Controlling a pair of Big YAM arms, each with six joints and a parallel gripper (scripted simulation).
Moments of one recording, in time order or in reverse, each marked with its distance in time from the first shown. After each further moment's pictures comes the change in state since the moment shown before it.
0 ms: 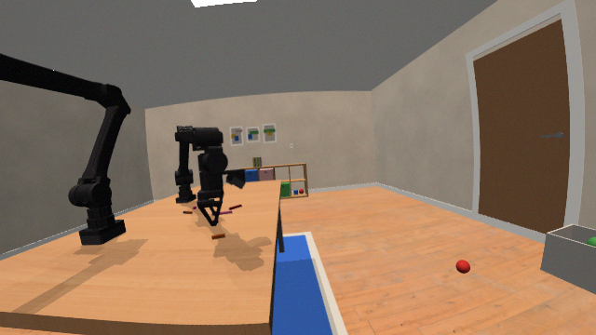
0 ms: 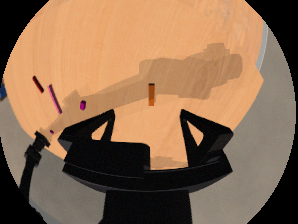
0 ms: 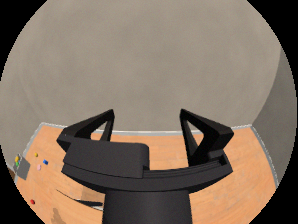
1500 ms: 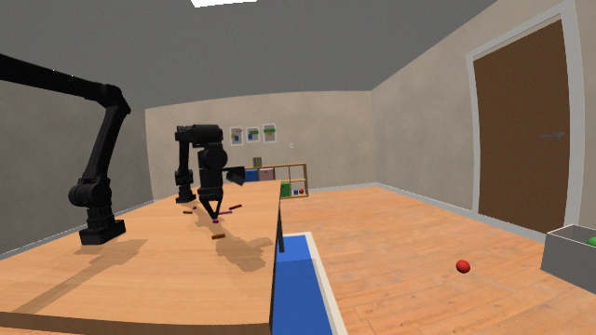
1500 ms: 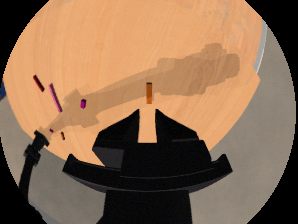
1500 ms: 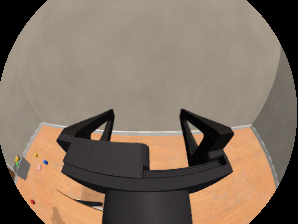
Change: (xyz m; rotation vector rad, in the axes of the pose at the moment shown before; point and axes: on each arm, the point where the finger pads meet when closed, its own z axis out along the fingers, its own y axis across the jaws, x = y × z) left arm -0.001 -0.003 -0.009 0.010 -0.004 -0.009; right arm 0.000 0.000 0.000 0.000 0.000 0.000
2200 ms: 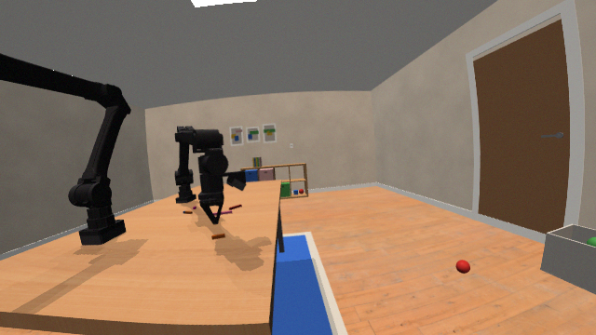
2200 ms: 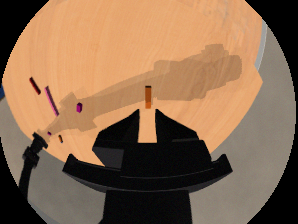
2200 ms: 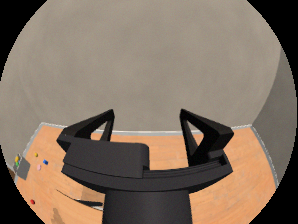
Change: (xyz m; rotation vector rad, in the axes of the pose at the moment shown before) left arm -0.001 -0.002 0.015 0.005 -0.002 0.000; right arm 0.000 0.000 0.000 0.000 0.000 0.000
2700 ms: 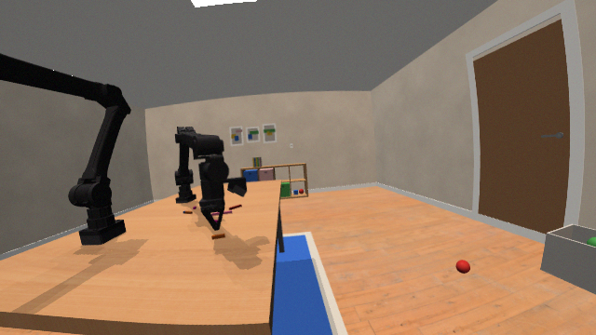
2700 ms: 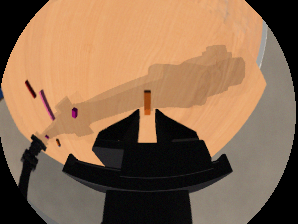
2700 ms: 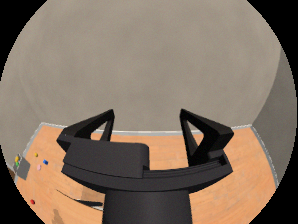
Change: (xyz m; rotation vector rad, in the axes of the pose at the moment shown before) left arm 0.000 -0.001 0.019 0.003 -0.001 0.000; right arm 0.000 0.000 0.000 0.000 0.000 0.000
